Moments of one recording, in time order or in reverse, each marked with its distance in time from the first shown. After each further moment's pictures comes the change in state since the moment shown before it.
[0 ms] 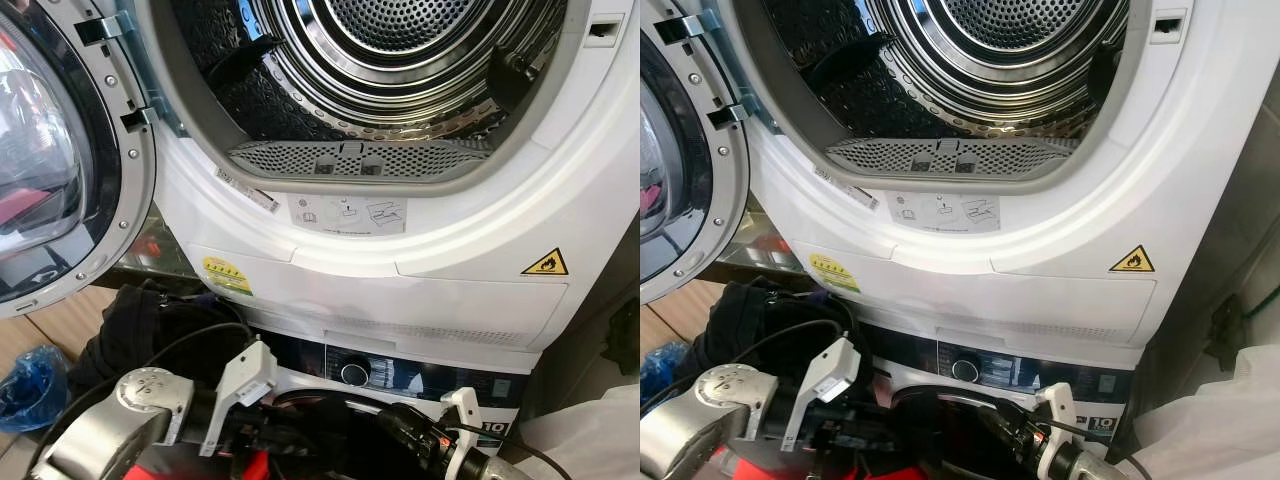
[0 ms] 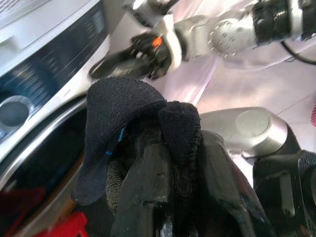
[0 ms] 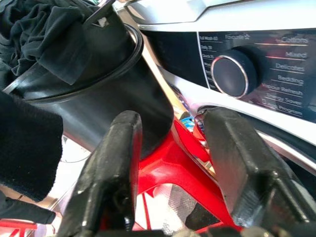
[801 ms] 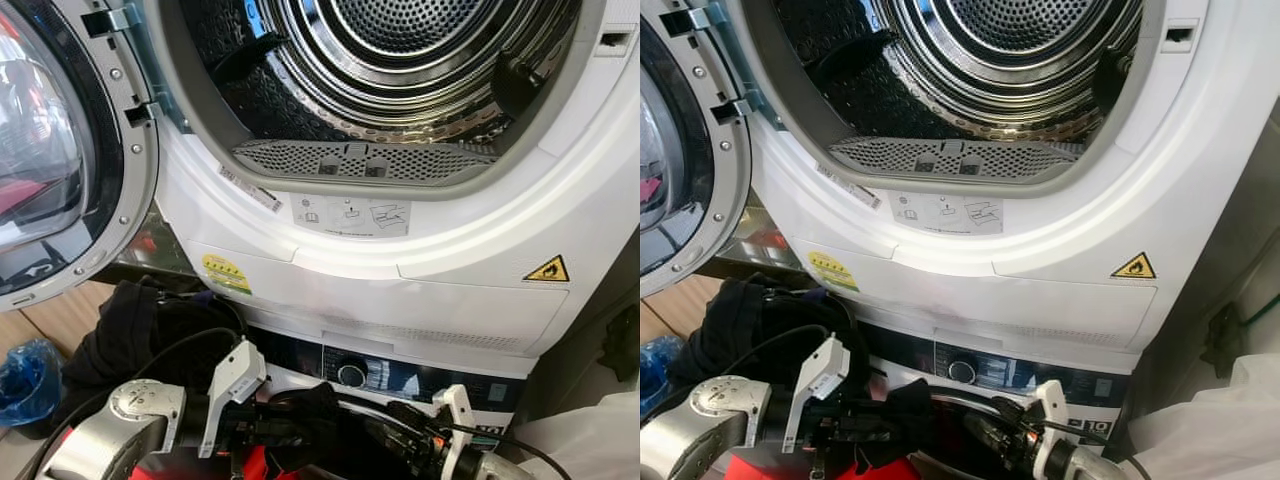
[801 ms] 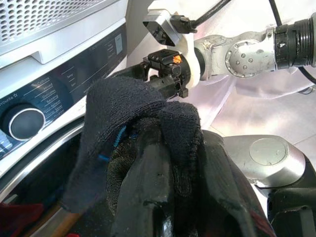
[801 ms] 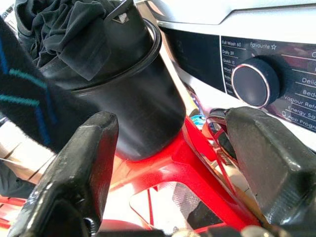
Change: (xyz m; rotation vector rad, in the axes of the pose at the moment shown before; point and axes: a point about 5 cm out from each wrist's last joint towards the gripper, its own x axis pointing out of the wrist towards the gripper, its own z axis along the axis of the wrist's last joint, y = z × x) left arm 0.012 0.007 -0.004 -0.041 -0.094 0.057; right arm 0.006 0.006 0.007 -0.029 0.012 0.081
